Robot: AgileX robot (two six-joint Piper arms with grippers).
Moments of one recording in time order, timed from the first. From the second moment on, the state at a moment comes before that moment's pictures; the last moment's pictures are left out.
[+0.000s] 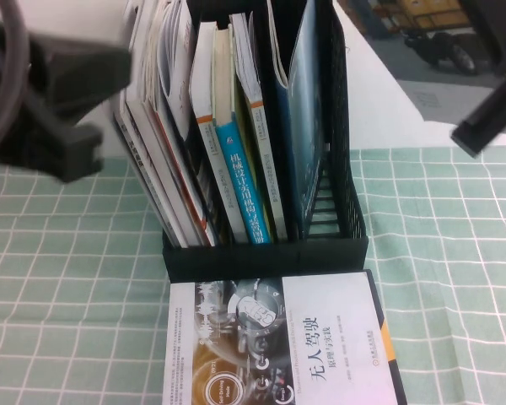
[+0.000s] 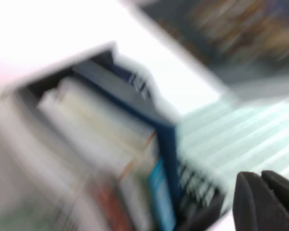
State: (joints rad) right arm 0.45 1.15 -0.81 -0.45 -0.68 -0.21; left arm -0.42 0.97 -1.17 -0.44 0.63 0.38
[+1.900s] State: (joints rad) right arm 0.69 1.51 -0.84 -1.60 -0.48 0.55; left arm -0.32 0.41 -0.61 -0.07 0.51 -0.11
